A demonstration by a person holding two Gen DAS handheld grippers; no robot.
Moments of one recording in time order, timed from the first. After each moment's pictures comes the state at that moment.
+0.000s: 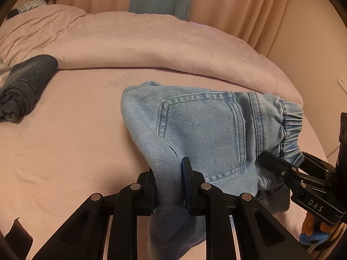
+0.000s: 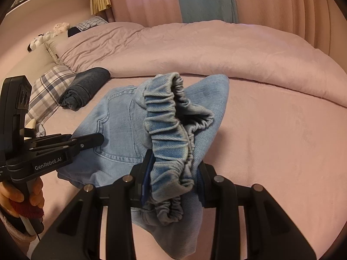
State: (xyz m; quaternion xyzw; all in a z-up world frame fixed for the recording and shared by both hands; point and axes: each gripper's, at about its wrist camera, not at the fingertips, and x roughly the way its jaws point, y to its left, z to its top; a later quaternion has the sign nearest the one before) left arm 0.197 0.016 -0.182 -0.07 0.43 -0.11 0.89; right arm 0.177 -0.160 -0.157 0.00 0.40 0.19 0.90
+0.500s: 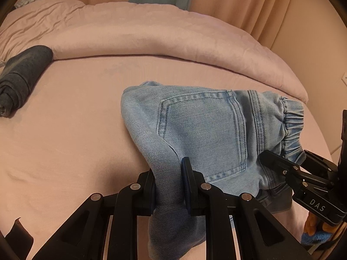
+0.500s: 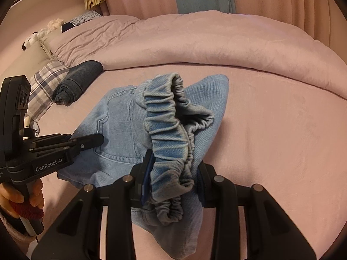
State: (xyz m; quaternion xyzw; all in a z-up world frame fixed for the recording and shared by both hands) left arm 0.214 0.010 -0.206 -0.07 0.45 -0.10 0.88; right arm 0.194 -0.157 -0.180 0.00 0.42 0.18 0.89
